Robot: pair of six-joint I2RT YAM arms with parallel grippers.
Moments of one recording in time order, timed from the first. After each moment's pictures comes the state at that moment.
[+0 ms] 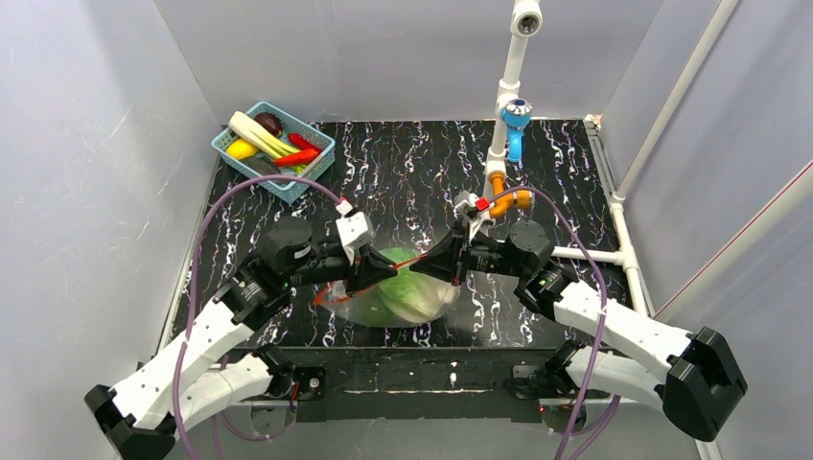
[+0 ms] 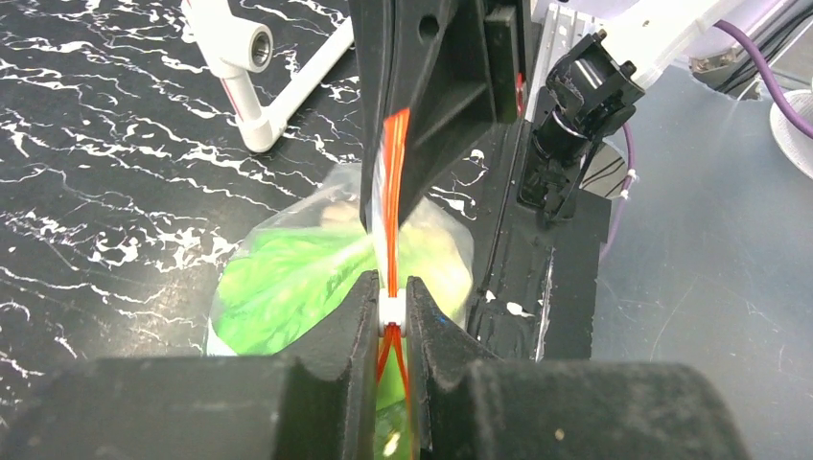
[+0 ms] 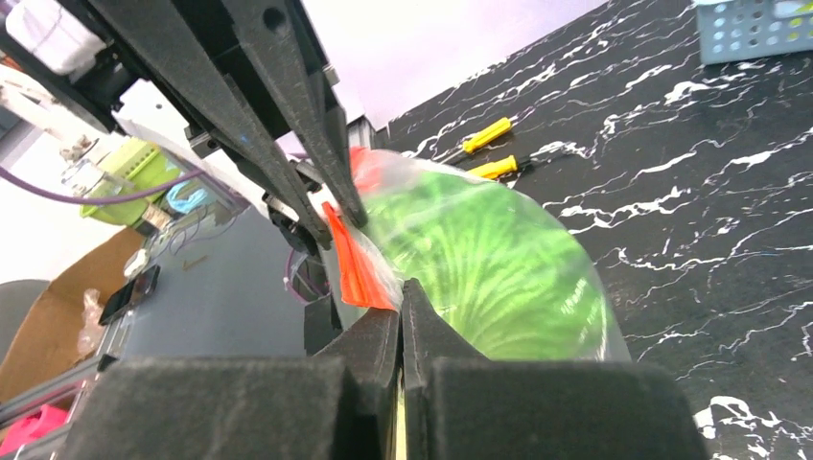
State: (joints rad) left arm -0.73 0.81 0.86 -0.34 0.56 0.01; right arm 0.78 1.02 0.59 0.48 -0.67 0.50
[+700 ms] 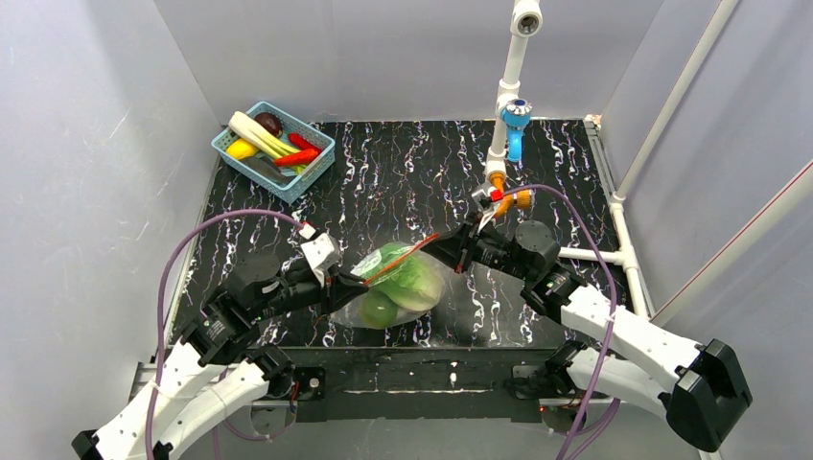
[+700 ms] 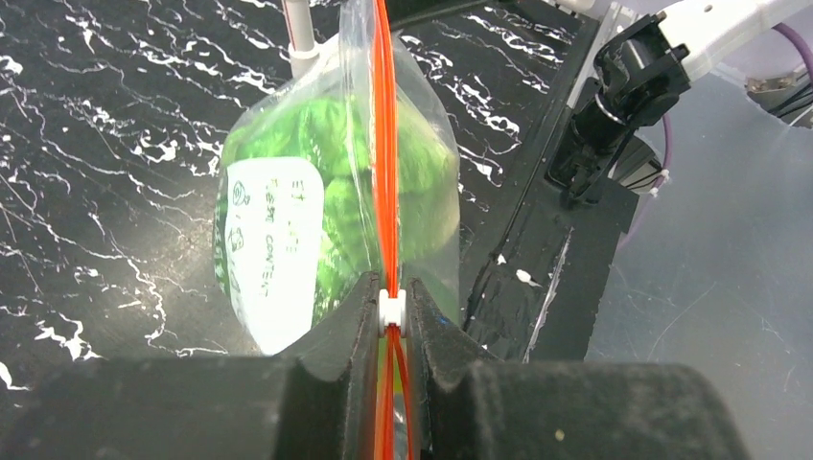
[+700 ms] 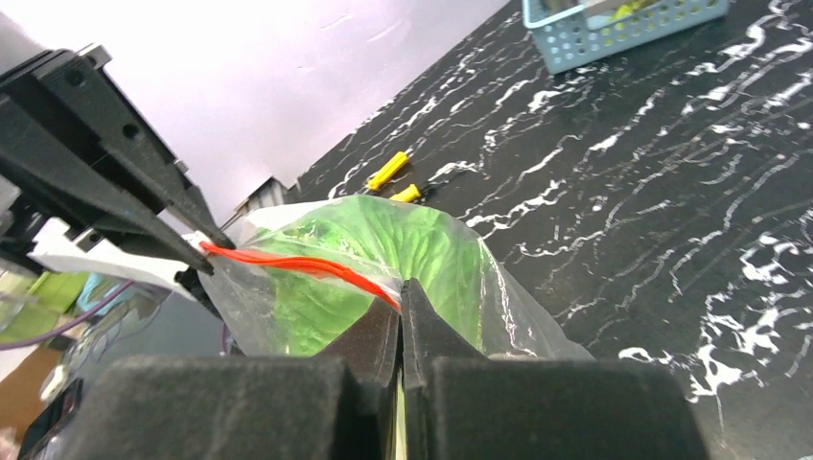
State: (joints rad) left arm -0.73 0.51 0.76 -0.54 0.40 -0.06; right arm 0.74 0.96 0.59 0.39 -0.42 0.52
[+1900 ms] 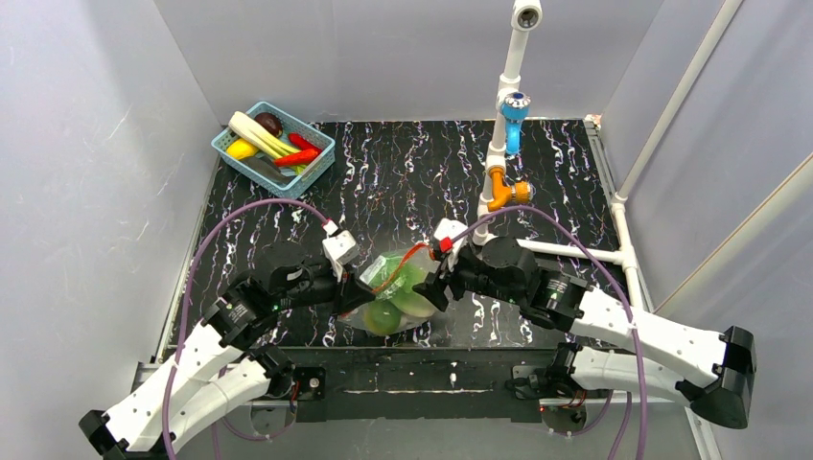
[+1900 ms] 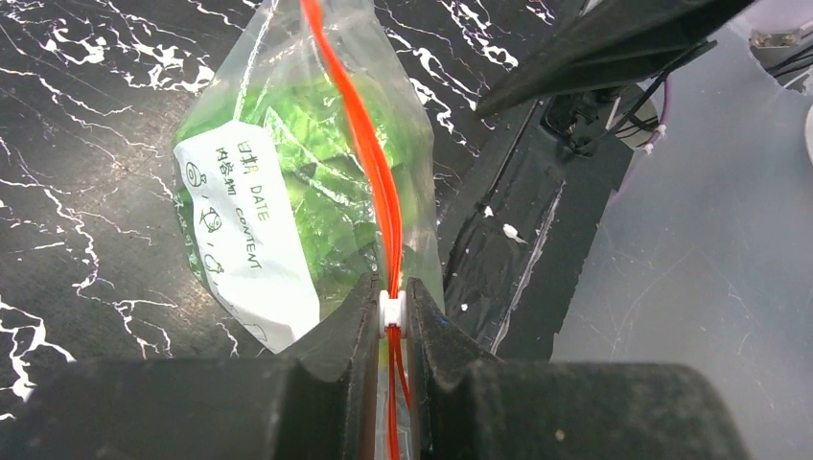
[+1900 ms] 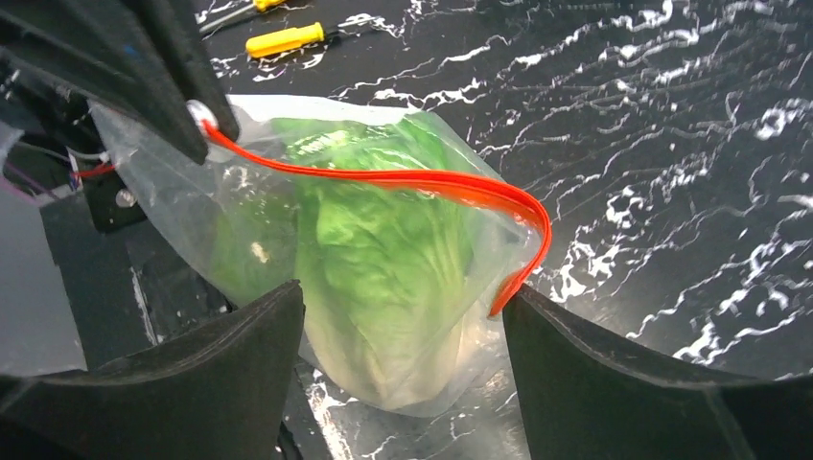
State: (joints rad) left arm -0.72 0.63 0.73 -0.56 0.43 -0.11; right arm 1.07 0.92 0.76 -0.15 -0.04 0.02
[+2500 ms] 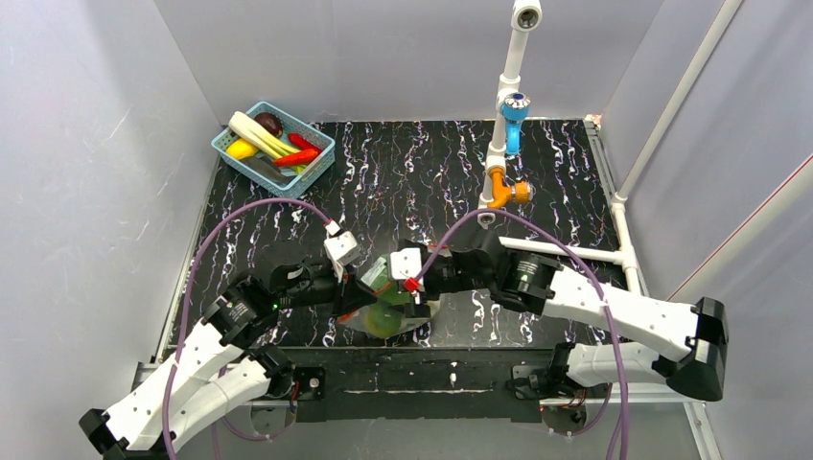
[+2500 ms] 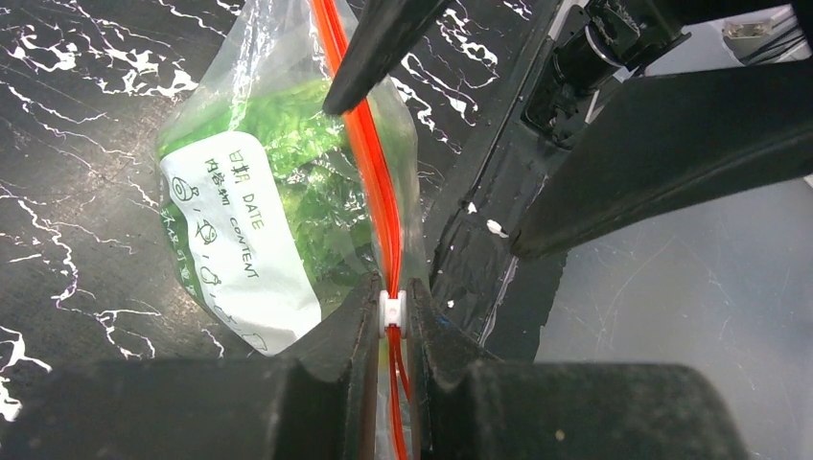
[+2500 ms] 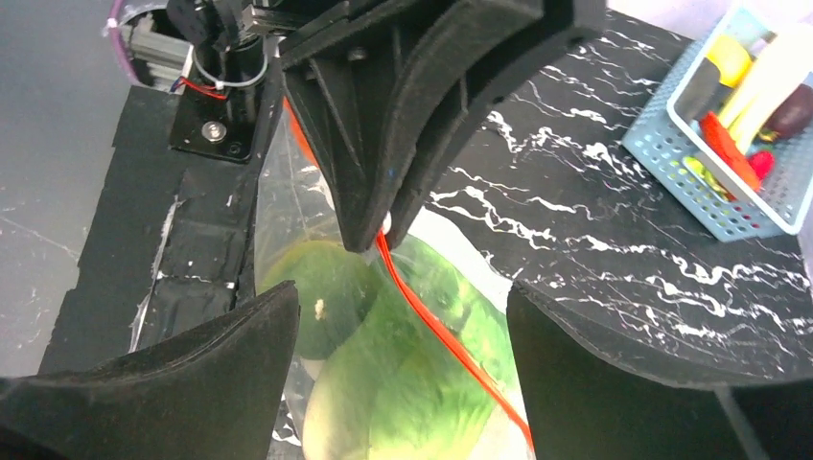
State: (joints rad) left arm -0.72 0.64 0.74 -0.57 0.47 -0.11; right arm 1.16 1.12 0.99 -0.21 -0.37 -0.46
